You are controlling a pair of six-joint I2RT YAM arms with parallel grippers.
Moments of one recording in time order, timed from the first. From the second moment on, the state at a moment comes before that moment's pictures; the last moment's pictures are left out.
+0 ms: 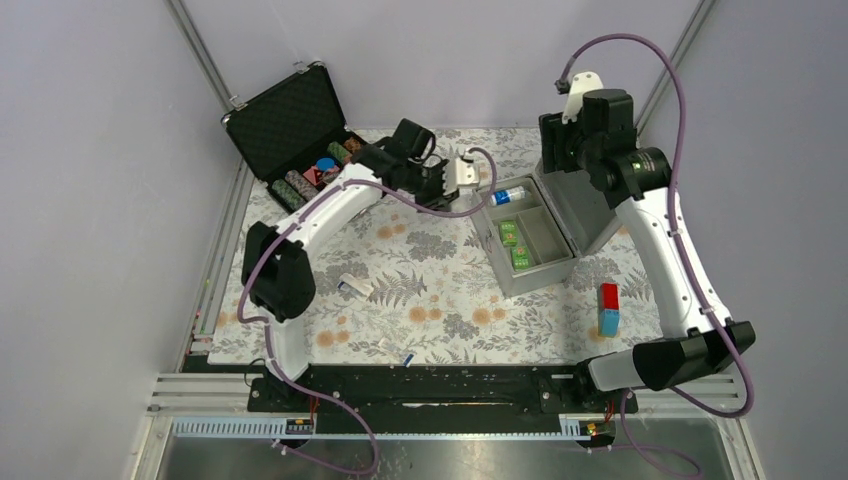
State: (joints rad) left arm -0.58 1.89 1.78 -0.84 0.56 0.89; right arm 0.27 1.42 1.68 -0.82 0.09 -0.06
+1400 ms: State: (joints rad) left arm -0.77 2.13 1.77 -0.17 0.30 0.23; right arm 0.20 1.41 1.69 -0.74 0.14 0.06
